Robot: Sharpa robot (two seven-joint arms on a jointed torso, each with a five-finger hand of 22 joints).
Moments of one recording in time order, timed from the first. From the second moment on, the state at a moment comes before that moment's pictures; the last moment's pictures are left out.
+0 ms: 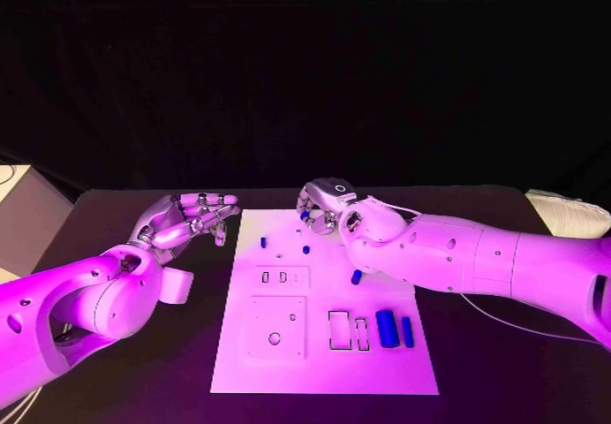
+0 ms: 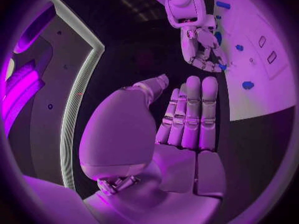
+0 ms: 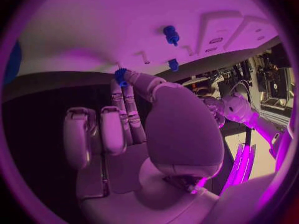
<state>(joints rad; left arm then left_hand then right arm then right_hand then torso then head) 1.19 -0.97 -0.04 1.67 -0.10 -0.32 0.43 1.39 -0.24 0.55 0.12 0.06 0.95 0.19 0.17 0.17 1.17 0.12 0.07 0.07 1.13 0.05 0.78 0.72 0.18 1.00 0.14 1.06 0.69 1.28 -0.50 -0.17 1.20 -1.58 -0.56 -0.23 1.36 -0.23 0.68 -0.02 0.11 1.13 0.12 0.22 0.35 1.29 0.10 0.07 0.08 1.47 -0.02 1.38 1.10 0.05 1.47 0.08 1.46 1.31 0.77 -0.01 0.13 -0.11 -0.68</state>
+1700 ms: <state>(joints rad) 1.20 -0.98 -0.04 1.66 -0.10 -0.32 0.43 1.39 -0.24 0.55 0.12 0.06 0.95 0.19 0.17 0.17 1.17 0.12 0.07 0.07 1.13 0.05 0.78 0.72 0.18 1.00 0.14 1.07 0.69 1.33 -0.81 -0.16 1.42 -1.48 -0.59 -0.19 1.35 -0.27 0.43 0.08 0.17 0.98 0.16 0.10 0.33 1.25 0.09 0.21 0.11 1.47 -0.01 1.36 1.02 0.08 1.46 0.09 1.33 1.26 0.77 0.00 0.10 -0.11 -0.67</state>
